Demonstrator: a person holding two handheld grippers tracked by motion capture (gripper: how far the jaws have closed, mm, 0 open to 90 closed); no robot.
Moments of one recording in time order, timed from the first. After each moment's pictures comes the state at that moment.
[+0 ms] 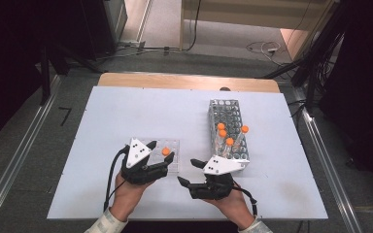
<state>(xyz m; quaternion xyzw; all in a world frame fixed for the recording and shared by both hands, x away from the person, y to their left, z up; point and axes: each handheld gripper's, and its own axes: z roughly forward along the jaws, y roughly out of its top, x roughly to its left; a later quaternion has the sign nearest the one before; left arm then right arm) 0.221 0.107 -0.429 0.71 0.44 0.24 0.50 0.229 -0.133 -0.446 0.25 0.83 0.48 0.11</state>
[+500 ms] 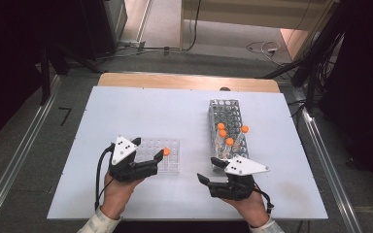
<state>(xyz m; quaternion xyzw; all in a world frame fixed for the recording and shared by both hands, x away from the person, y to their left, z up) 0.222 0.132 -0.429 0.68 0.47 0.25 0.49 0.227 -0.182 -0.437 0.29 0.82 0.48 0.14</state>
